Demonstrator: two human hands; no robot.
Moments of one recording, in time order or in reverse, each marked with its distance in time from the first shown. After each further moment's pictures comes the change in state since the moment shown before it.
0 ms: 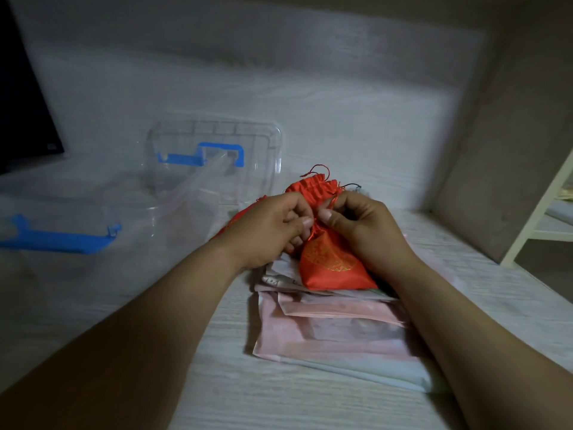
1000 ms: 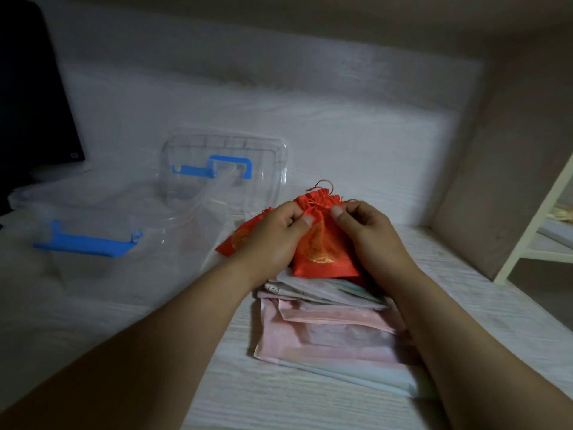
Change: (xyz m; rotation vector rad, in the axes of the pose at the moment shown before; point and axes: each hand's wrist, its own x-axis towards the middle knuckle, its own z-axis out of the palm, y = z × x) left_hand -0.001 0.013 0.016 -0.100 0.247 -0.068; right_hand 0.004 -0.014 -0.005 0.020 0.108 0.195
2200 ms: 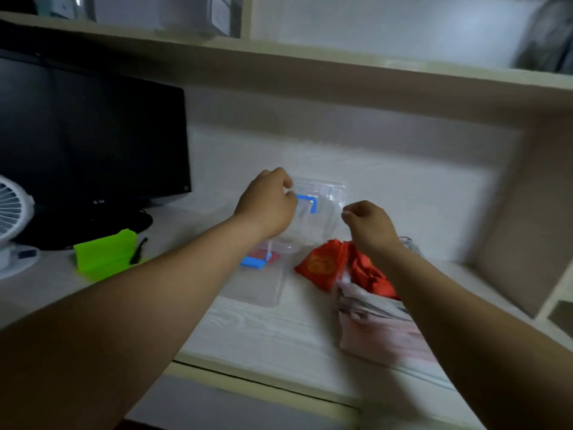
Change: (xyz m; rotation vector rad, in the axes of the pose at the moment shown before) left_hand -0.046 0.114 -0.172 0.671 0.341 -0.013; right_hand 0.002 -0.121 0.102 -0.454 0.052 -0.004
